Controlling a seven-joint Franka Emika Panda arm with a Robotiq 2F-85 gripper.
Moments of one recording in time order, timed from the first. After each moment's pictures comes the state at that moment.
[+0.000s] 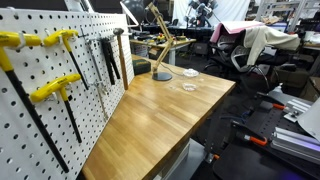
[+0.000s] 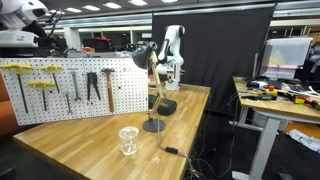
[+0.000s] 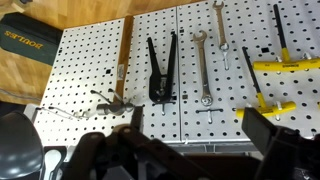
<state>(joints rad) 0.48 -0.54 0.03 -2.79 0.15 3.04 -0.20</state>
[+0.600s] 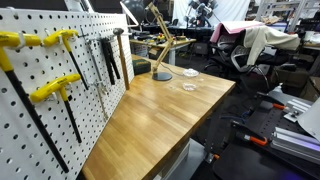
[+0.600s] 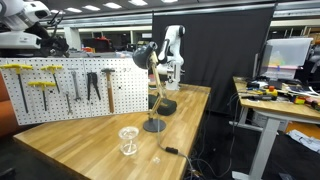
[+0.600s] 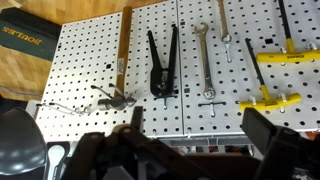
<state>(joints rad) 0.49 -0.51 0.02 -2.79 0.15 3.09 -0.18</state>
